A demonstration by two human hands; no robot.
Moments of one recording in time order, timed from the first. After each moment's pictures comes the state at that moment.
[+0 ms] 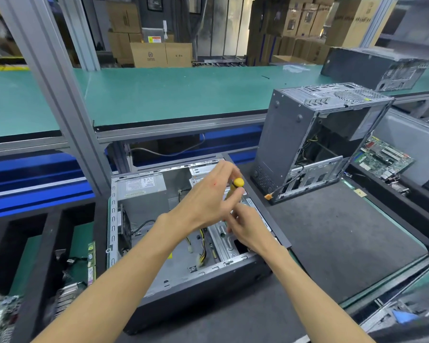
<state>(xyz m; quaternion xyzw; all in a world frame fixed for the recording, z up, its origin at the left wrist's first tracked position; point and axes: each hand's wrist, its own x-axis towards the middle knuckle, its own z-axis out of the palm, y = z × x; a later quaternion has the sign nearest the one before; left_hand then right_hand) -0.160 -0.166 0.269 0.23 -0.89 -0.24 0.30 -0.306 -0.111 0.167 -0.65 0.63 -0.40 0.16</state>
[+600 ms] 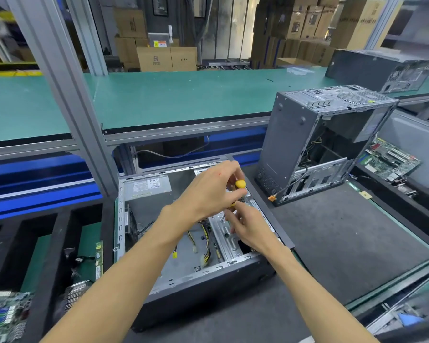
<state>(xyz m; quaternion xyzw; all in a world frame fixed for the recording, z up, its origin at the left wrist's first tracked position) -0.160 -0.175 0.284 0.25 -0.90 -0.20 0.28 -0.305 -0.113 0.165 -0.66 0.62 -0.39 0.17</state>
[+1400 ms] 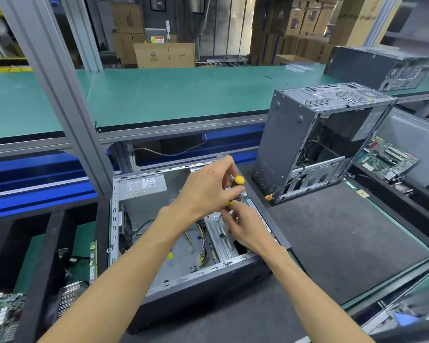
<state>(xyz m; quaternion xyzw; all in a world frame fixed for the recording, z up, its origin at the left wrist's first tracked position) -0.166 -0.180 0.276 0.29 -0.88 -0.19 0.31 -0.306 -0.112 0.168 -0.65 0.63 -0.39 0.16</state>
